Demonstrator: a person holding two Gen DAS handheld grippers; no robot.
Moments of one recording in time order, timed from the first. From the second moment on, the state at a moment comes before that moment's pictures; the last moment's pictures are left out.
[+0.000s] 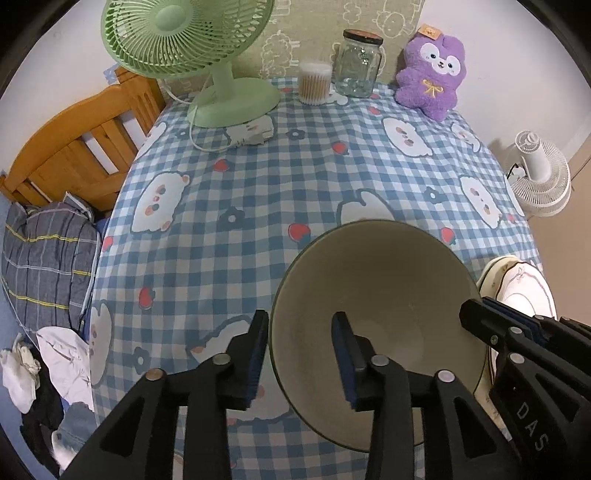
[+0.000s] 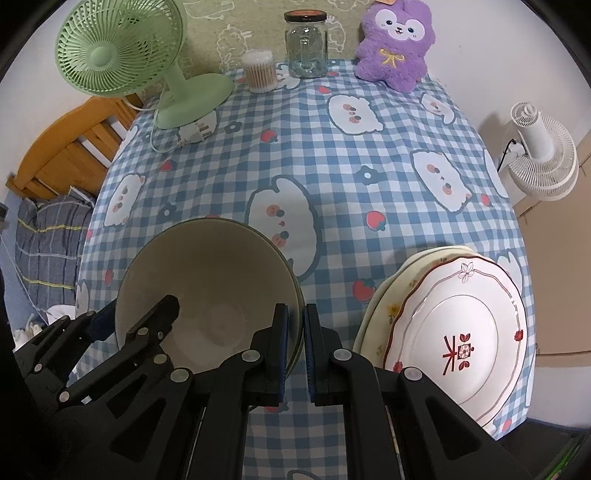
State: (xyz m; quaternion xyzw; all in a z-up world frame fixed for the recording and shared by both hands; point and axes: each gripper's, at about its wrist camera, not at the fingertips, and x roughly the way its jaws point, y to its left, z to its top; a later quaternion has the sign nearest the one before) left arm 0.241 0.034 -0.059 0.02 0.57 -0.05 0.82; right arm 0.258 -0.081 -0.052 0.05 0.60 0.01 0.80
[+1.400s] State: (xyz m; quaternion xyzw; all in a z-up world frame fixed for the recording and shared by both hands) left arm 0.255 0.043 -0.090 0.04 0.60 -0.04 0.80; right arm 0.269 -0.077 -0.086 0.05 0.63 0.00 0.78
